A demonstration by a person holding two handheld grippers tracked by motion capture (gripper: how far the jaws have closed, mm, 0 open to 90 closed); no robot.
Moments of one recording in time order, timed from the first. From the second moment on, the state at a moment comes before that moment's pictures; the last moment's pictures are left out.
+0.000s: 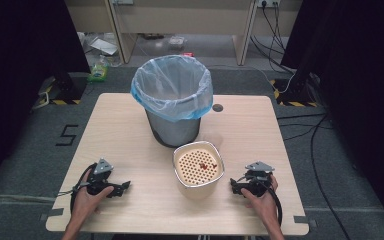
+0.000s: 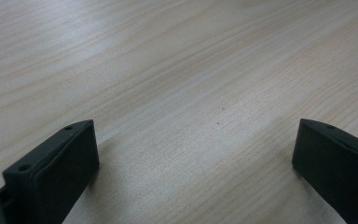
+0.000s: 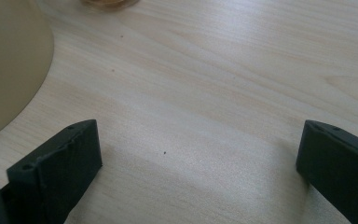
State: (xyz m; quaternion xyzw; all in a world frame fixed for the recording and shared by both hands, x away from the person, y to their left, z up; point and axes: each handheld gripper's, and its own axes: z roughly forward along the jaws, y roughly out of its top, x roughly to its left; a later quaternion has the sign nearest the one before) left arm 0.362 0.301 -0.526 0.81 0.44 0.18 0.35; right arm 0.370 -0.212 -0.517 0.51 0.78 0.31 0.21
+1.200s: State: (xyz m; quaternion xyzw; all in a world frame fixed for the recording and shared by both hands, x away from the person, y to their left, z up) left arm 0.362 0.301 -0.526 0.81 0.44 0.18 0.35; right arm 0.417 -0.220 -0.435 0.49 0.74 0.39 0.24
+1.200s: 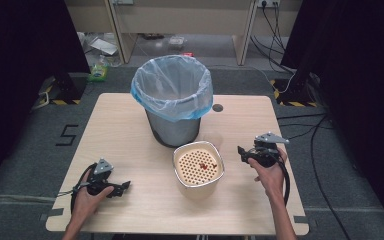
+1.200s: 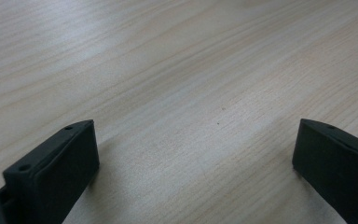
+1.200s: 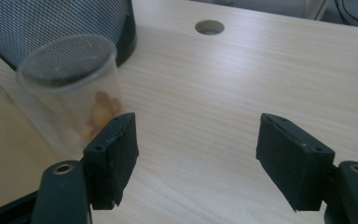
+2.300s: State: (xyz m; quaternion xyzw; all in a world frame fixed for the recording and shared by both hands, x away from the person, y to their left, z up) left arm 0.362 0.301 -0.526 0.81 0.44 0.18 0.35; right arm 0.484 -0.143 -0.429 0.42 0.83 0.32 0.19
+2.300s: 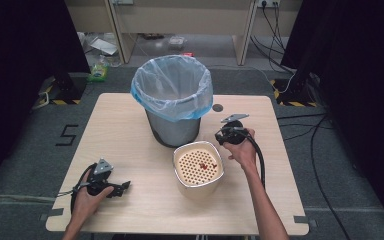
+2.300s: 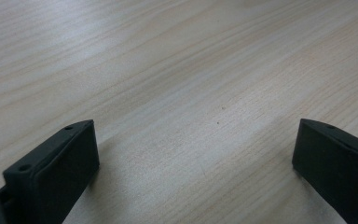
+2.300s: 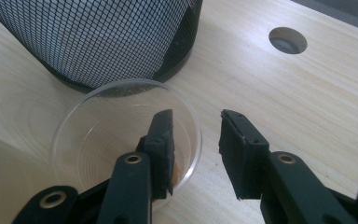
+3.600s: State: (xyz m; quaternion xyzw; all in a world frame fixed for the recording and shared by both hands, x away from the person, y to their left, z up) left arm 0.361 0.301 -0.526 0.81 0.44 0.18 0.35; right arm 0.468 -0.163 -0.403 0.37 0.83 0.32 0.27
